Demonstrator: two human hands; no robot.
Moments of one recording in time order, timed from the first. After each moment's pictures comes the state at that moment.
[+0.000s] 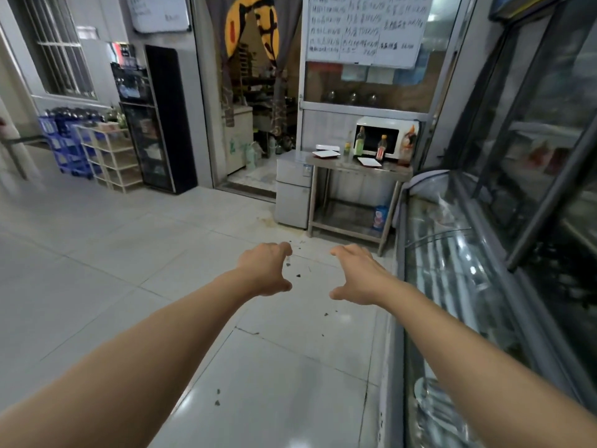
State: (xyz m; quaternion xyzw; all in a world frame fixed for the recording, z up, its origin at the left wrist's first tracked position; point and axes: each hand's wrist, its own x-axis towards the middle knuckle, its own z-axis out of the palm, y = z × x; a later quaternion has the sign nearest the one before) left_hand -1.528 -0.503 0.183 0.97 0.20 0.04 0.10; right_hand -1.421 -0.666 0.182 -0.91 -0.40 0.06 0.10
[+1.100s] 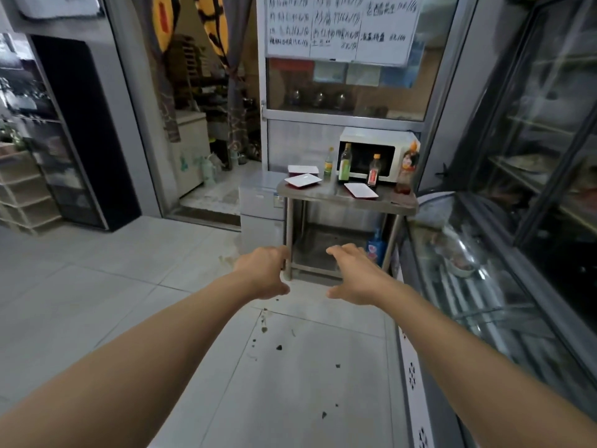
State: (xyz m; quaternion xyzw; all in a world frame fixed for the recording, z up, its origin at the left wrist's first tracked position) left_hand -1.033 -0.186 0.199 0.99 0.14 0.01 0.10; right_hand -0.952 -0.360 0.204 -0.93 -0.34 0.07 0.13
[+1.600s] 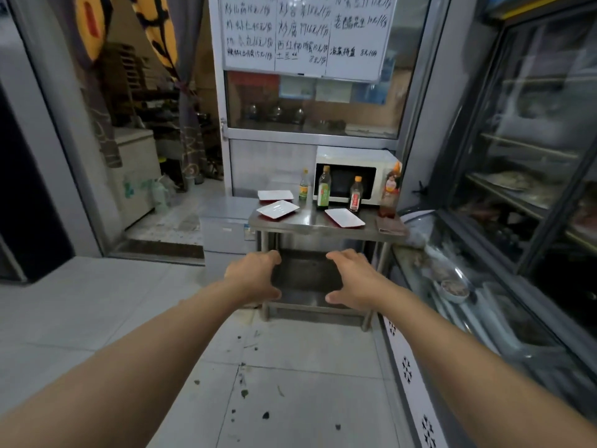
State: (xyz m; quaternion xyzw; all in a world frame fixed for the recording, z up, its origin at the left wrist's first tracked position) left_hand -0.816 -0.027 0.202 0.99 0.06 0.01 0.12; right_hand -0.760 -0.230 0.209 -0.95 -0.27 0.04 0.15
